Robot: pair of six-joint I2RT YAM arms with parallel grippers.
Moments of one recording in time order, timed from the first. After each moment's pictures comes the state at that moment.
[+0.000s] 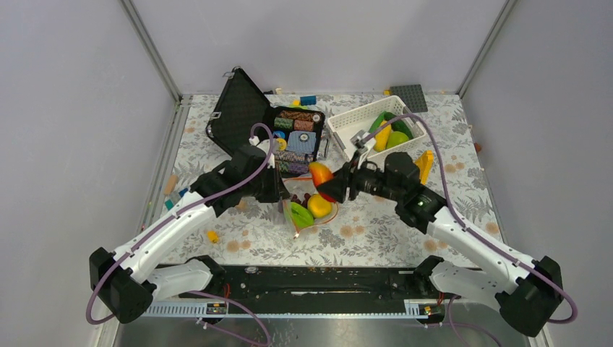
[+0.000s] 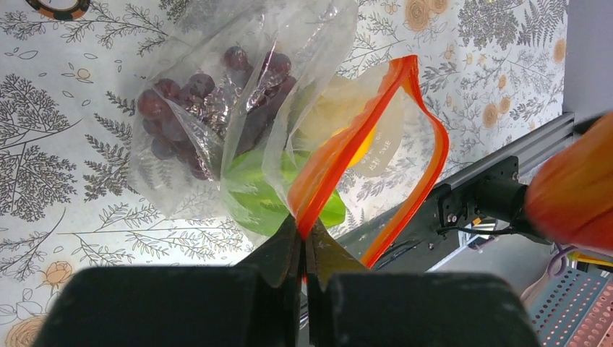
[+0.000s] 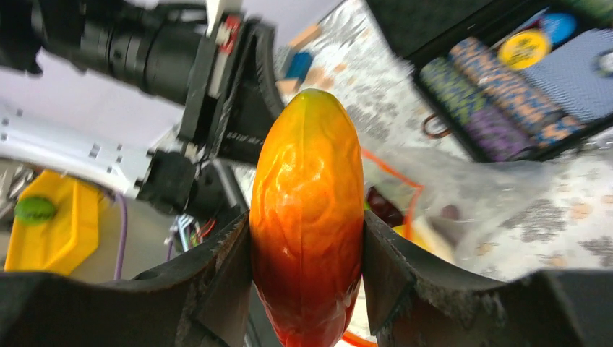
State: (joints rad) left arm -0.67 1.10 0.98 -0.66 0.15 -0.63; right arm 0.66 0.99 0.78 0.07 -0.42 0.43
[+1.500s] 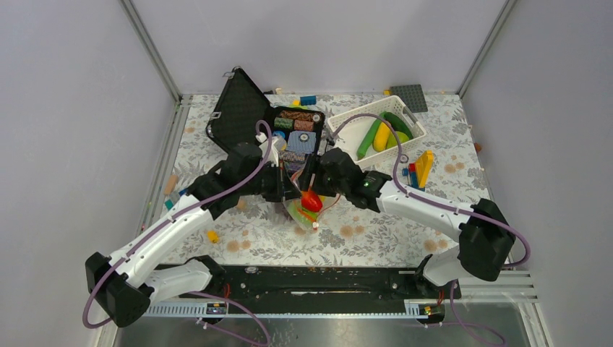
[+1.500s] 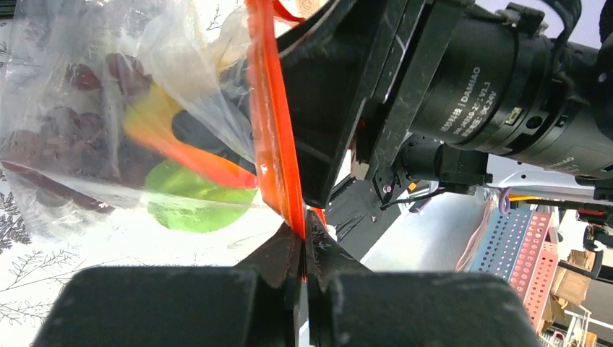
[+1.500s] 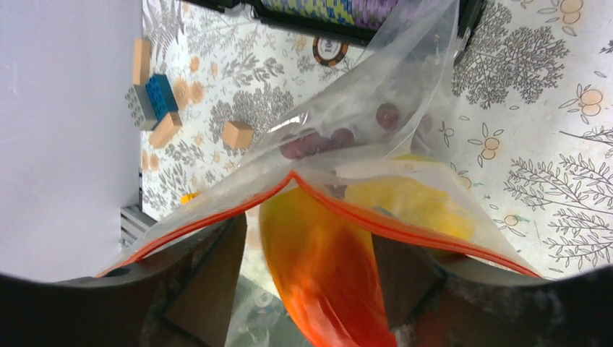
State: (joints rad) left arm -0.68 1.06 0.98 -0.54 0.35 -0.63; right arm 0.90 1.46 1.04 -0.22 0.12 0.93
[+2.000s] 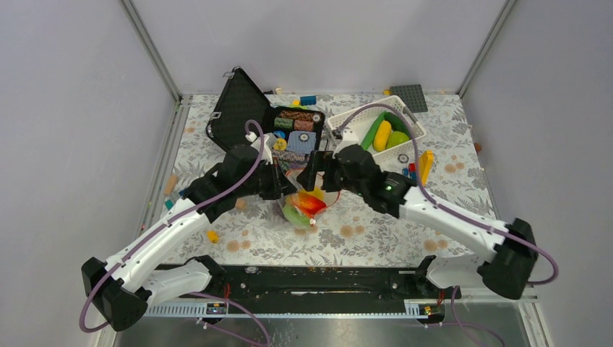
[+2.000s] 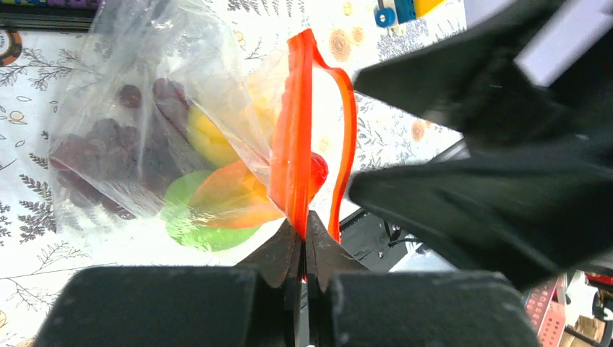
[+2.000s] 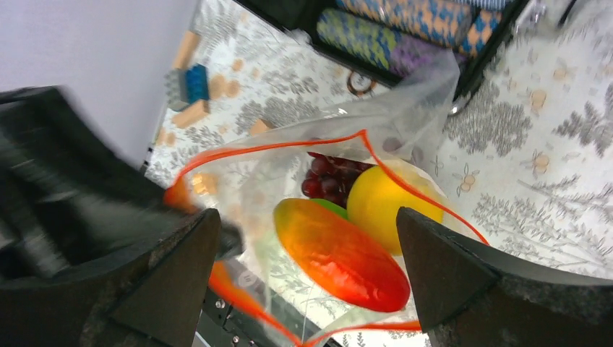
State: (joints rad) left arm -0.68 1.02 0.97 -0.54 0.22 -0.69; right arm 0.90 1.32 1.05 -0.25 0.11 0.73
